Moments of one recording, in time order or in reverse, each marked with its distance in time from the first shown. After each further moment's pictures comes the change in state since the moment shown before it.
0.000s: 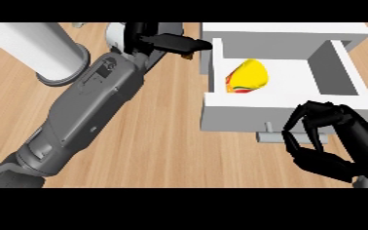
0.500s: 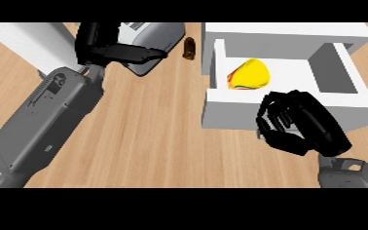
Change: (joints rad) left arm 0.207 0.170 0.072 -0.227 0.021 -0.075 0.045; right arm -0.121 -0.023 0.168 0.202 0.386 -0.124 -0.070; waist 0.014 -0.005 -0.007
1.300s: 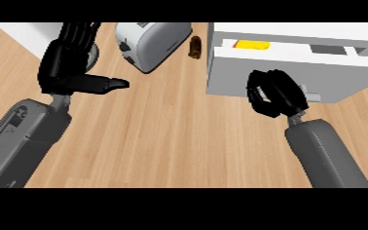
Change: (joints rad) left arm 0.264 0.115 0.067 -0.172 0.032 -0.129 -0.059; right arm -0.273 0.041 0.012 0.572 0.285 -0.237 -0.126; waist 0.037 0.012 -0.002
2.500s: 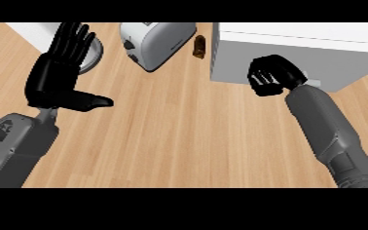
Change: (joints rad) left arm 0.109 0.031 0.045 -0.048 0.024 -0.150 -0.017; right arm -0.378 -0.015 -0.190 0.716 -0.099 0.047 -0.349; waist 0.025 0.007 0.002
